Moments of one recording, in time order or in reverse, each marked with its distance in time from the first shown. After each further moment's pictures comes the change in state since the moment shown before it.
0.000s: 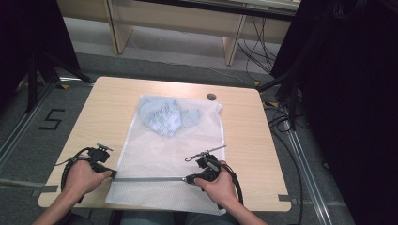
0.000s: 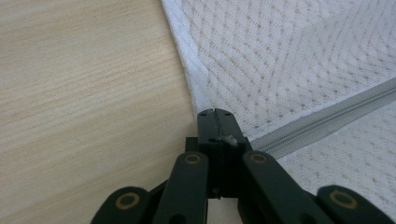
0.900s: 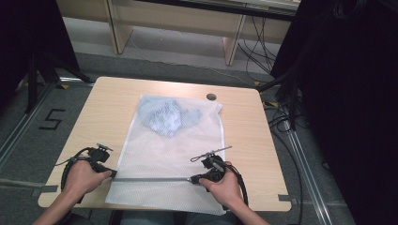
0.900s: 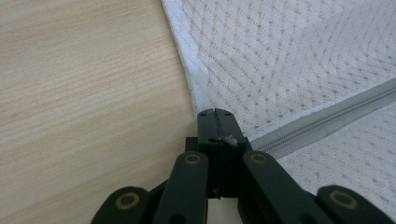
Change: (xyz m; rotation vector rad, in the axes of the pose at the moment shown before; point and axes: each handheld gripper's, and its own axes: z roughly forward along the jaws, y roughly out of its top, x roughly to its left) left arm 0.001 0.000 -0.001 0.014 0.001 0.015; right arm -0.010 -0.006 -0.009 -0.009 -0.007 0.006
